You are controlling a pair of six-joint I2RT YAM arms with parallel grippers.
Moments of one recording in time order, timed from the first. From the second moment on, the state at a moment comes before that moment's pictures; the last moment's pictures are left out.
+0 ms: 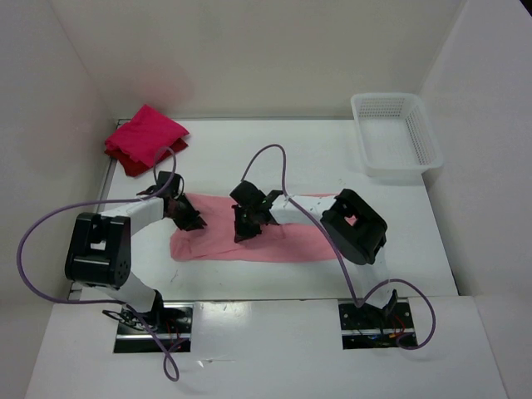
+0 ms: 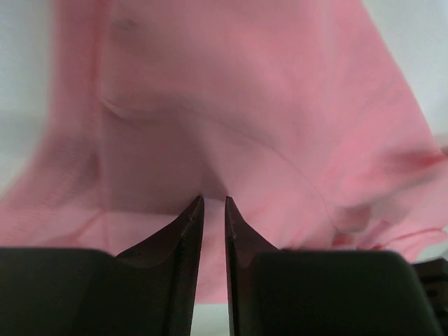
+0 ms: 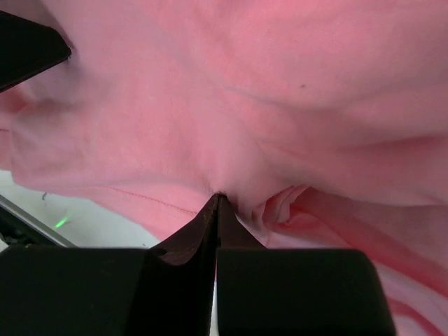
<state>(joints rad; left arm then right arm) -0.09 1.56 0.80 -0.37 0.24 -0.79 0.90 2.03 1.34 -0.34 -0.14 0.79</state>
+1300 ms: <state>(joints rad) -0.18 1.09 0.71 -0.43 0.36 -0.74 0.63 2.69 2.51 -0.78 -0.43 0.35</state>
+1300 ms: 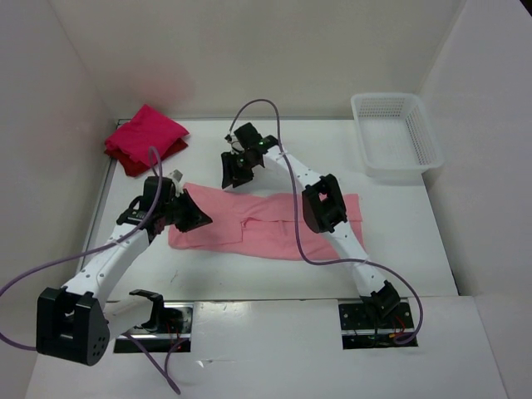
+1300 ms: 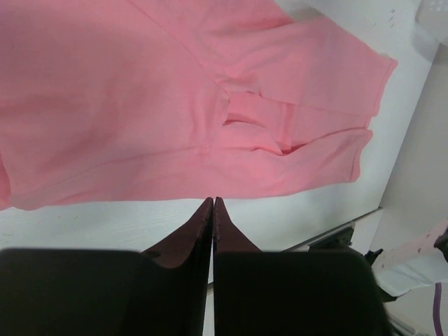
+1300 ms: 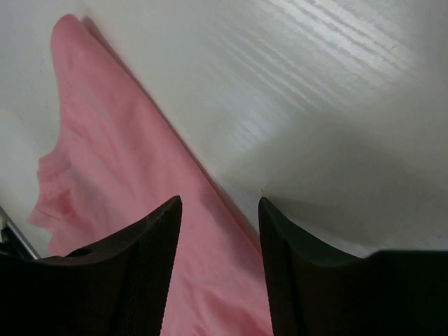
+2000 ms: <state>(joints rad) -0.21 1.10 0.75 -0.32 0.51 -0.77 0.63 2.71 2.41 -0.68 -0.66 0.50</state>
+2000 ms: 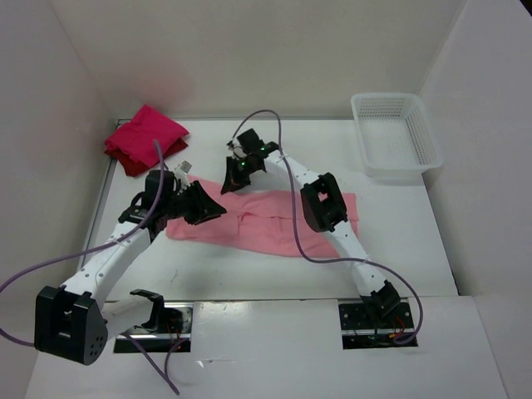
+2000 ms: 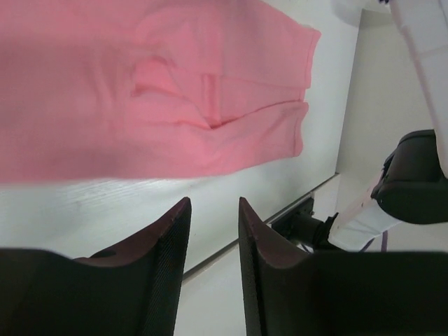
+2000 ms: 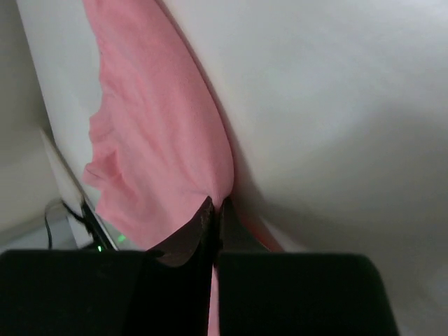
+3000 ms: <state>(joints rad) -0.94 1.83 0.91 0.09 0.35 -1.26 0.29 2.03 1.79 -0.41 -0.10 0.93</state>
